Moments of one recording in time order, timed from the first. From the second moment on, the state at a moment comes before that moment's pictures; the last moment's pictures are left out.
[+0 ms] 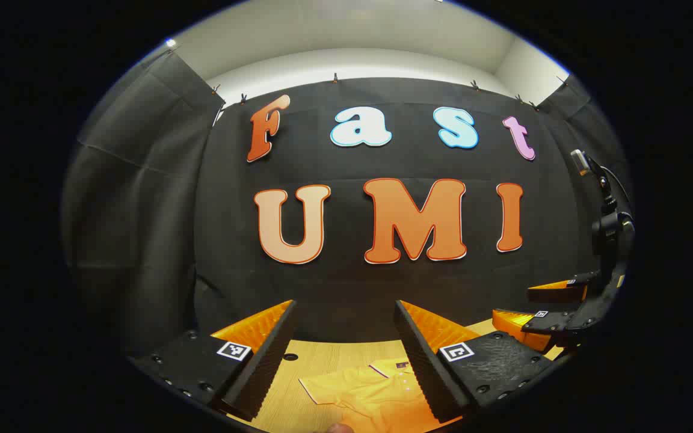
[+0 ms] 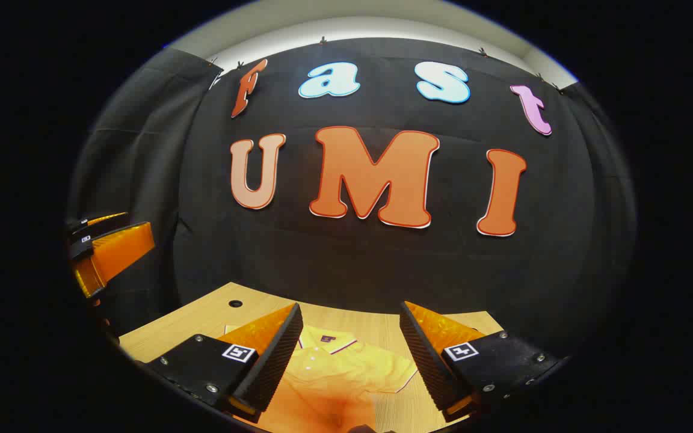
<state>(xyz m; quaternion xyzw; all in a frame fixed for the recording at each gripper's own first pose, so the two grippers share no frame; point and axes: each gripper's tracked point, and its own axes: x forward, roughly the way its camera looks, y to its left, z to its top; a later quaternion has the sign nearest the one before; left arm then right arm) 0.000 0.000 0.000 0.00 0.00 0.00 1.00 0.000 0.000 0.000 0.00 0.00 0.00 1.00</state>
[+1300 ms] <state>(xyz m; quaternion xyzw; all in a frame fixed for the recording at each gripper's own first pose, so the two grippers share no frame) -0.008 0.046 -0.016 0.05 0.01 0.04 1.00 0.054 -0.094 -0.116 0.07 0.19 -0.11 0.97</state>
